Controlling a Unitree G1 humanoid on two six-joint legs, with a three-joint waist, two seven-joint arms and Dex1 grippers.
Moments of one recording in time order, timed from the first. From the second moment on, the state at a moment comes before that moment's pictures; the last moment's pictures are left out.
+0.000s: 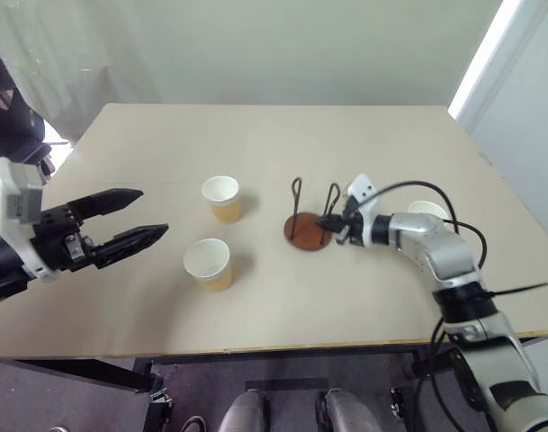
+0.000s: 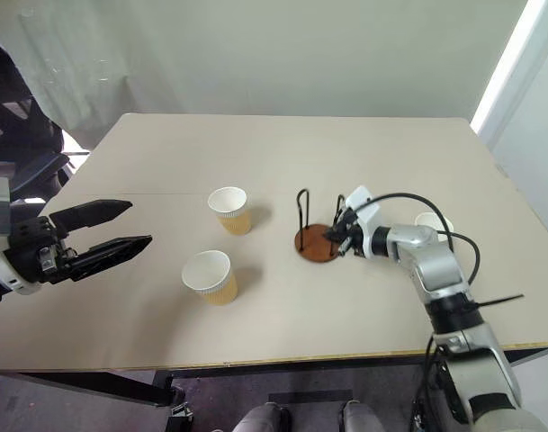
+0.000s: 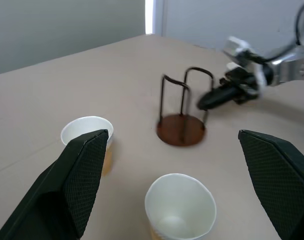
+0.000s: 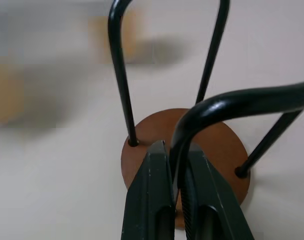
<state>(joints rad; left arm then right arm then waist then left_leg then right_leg) -0.09 0.98 0.68 -0.30 -0.91 0.71 -1.02 -0.67 -0.49 0.19 0.02 0.28 0.69 0.90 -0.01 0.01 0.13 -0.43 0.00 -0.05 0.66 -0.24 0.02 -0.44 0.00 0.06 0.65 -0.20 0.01</state>
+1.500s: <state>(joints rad) -0.16 1.04 0.61 -0.19 -0.85 0.68 -1.10 -0.56 -0.63 0.31 -0.28 0.31 0.77 0.96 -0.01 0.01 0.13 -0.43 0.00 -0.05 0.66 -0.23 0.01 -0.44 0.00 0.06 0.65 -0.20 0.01</state>
